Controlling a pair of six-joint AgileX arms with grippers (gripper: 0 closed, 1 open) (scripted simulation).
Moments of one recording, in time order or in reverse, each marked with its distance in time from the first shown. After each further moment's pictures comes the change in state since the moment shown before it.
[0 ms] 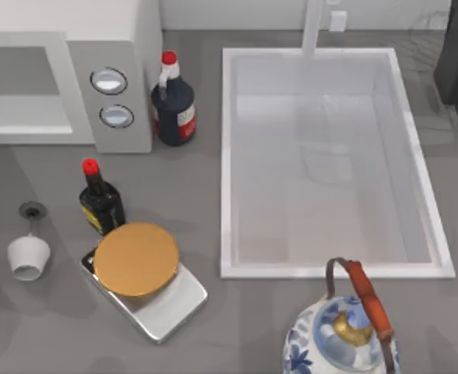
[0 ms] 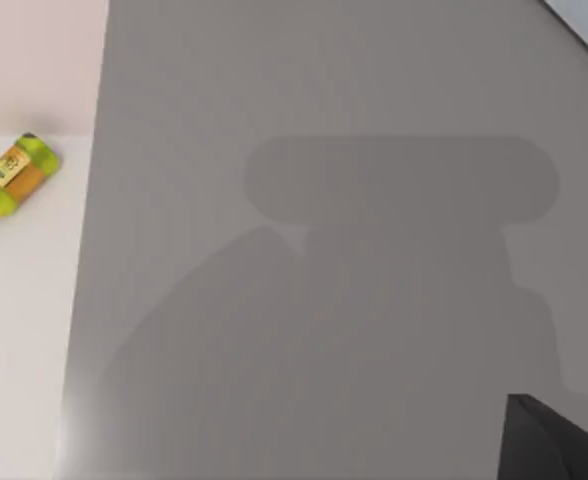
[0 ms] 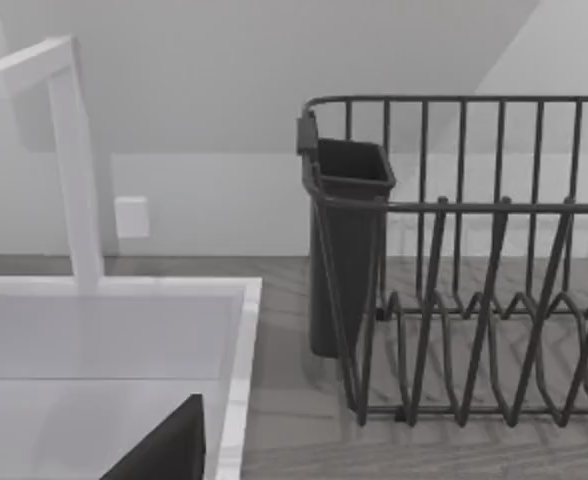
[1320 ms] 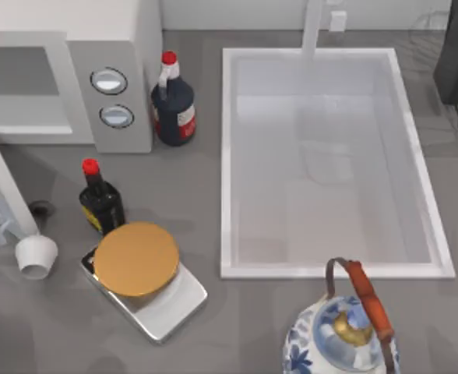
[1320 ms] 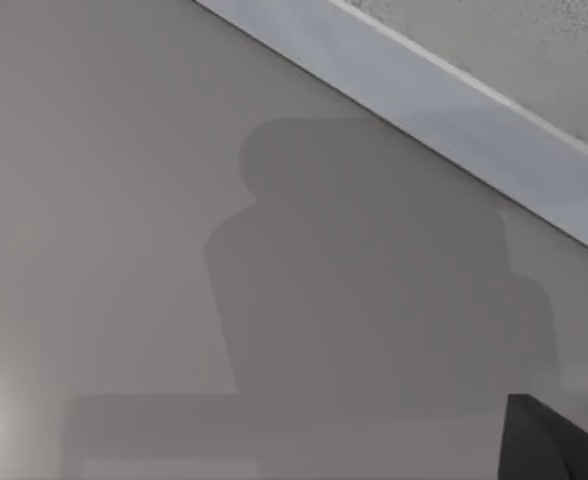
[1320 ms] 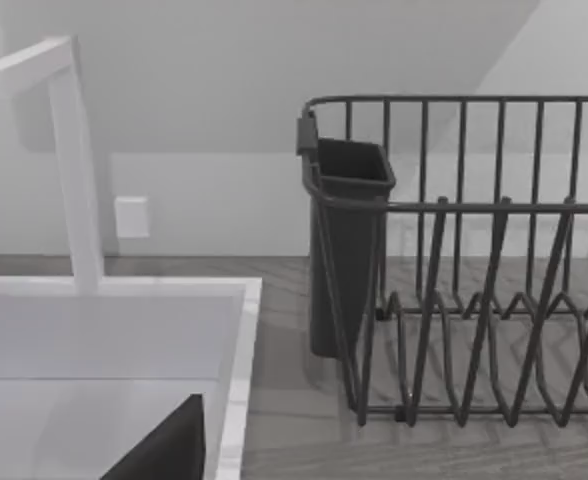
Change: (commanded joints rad) left arm -0.518 -0.392 -0.332 0.111 -0.319 -0.456; right arm 0.000 0.000 0.000 0.000 0.000 0.000
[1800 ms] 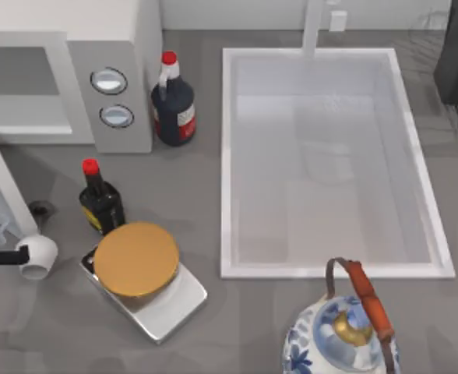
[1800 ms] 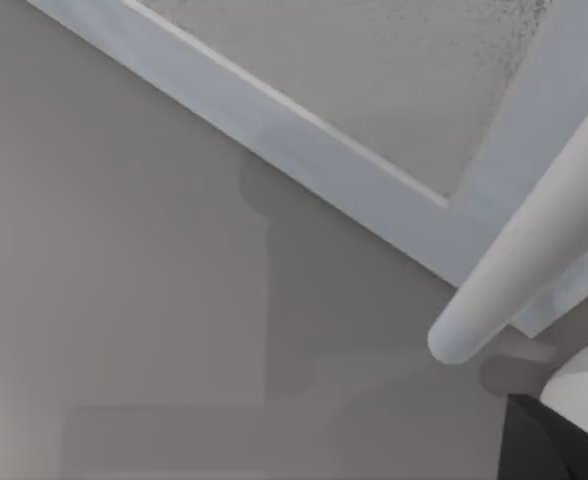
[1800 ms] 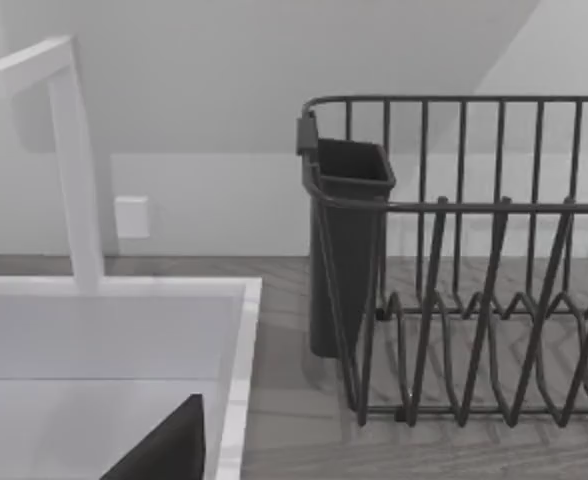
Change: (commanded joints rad) left arm -0.288 -0.121 -0.075 0.012 -0.197 -0.224; right arm 0.000 0.000 0.000 0.000 0.000 0.000
